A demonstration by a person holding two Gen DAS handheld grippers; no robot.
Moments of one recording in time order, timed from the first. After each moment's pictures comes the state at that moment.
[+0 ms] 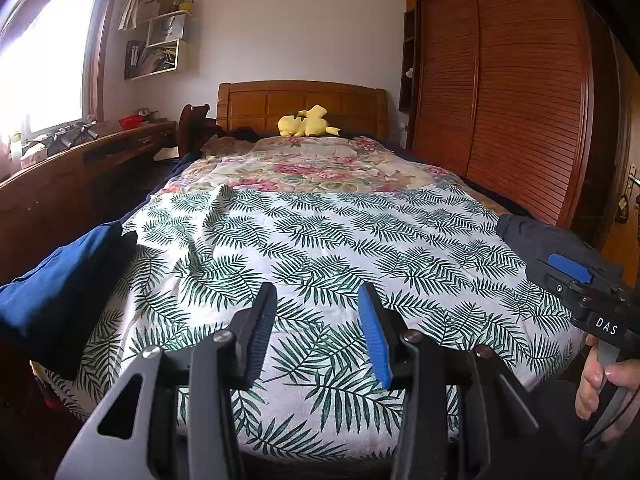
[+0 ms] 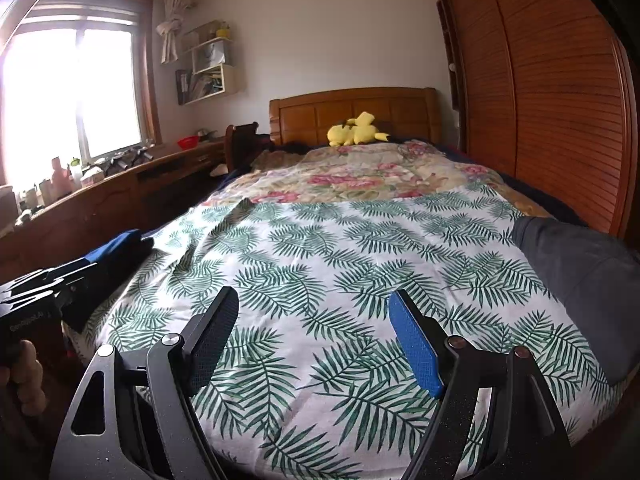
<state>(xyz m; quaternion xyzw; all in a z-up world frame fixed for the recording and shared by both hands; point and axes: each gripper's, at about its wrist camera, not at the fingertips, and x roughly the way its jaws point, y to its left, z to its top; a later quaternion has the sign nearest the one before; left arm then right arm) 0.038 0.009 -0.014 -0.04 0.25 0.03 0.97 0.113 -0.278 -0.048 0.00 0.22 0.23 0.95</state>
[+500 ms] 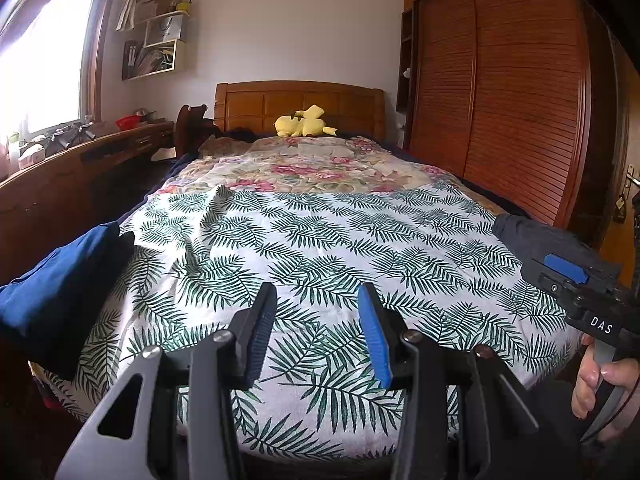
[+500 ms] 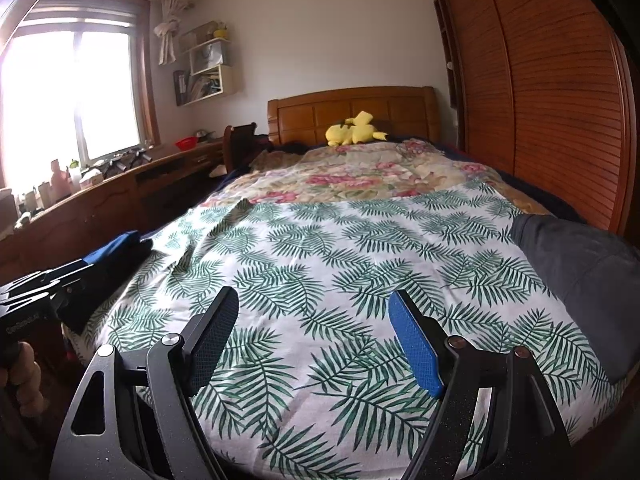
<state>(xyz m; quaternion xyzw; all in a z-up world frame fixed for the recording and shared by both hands) 0.036 0.005 -0.013 -0.04 0.24 0.03 0.97 0.113 -0.276 -0.048 0.00 0.22 0.23 0.95</state>
